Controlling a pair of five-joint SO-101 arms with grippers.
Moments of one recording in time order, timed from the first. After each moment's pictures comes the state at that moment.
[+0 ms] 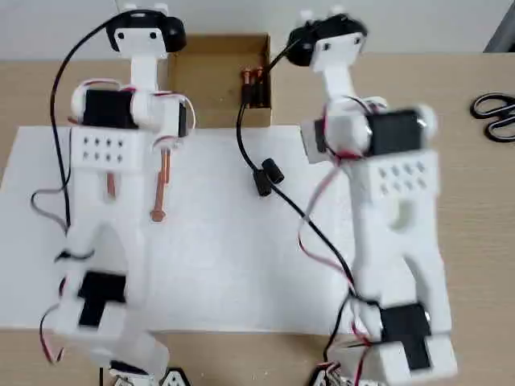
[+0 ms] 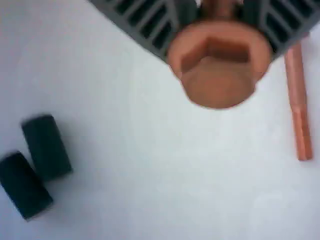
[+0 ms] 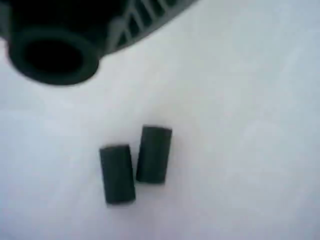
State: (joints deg) left arm 3.5 4.5 -30.3 99.6 9.2; right arm -13.3 -8.4 -27.9 95.6 5.7
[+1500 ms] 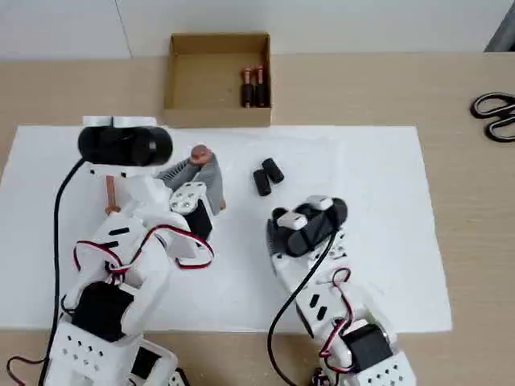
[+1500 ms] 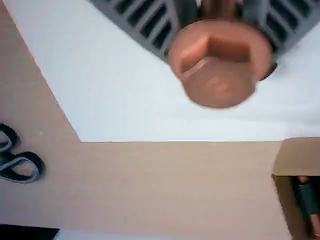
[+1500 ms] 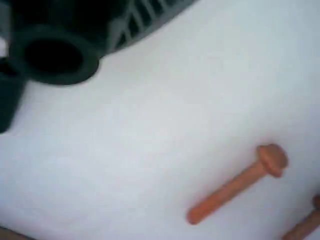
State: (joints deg) left arm 20.0 -63.2 45.3 50.3 26.2; right arm -30.3 -99.6 90.5 38.0 -0.6
